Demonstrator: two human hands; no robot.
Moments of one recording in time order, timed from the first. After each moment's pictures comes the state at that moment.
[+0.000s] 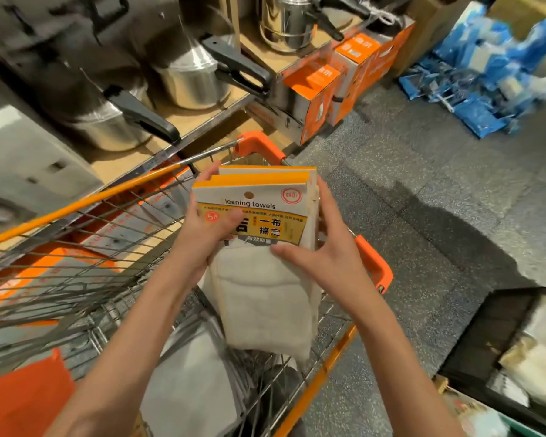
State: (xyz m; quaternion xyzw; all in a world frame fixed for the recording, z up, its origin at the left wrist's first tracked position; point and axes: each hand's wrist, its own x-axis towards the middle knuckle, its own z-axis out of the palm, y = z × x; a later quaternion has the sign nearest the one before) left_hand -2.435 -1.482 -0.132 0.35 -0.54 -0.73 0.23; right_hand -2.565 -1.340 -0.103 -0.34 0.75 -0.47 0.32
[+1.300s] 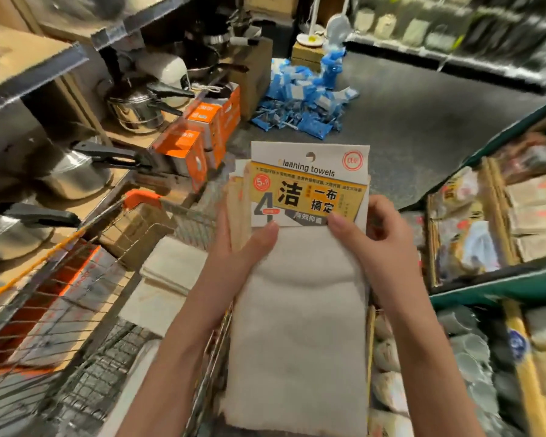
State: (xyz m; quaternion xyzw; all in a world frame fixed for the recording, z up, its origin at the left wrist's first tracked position) left_hand -2.425 -1.262 0.068 0.14 -0.65 -0.74 0.11; right_hand -2.492 -1.093 0.108 -0.12 0.75 -0.65 0.06
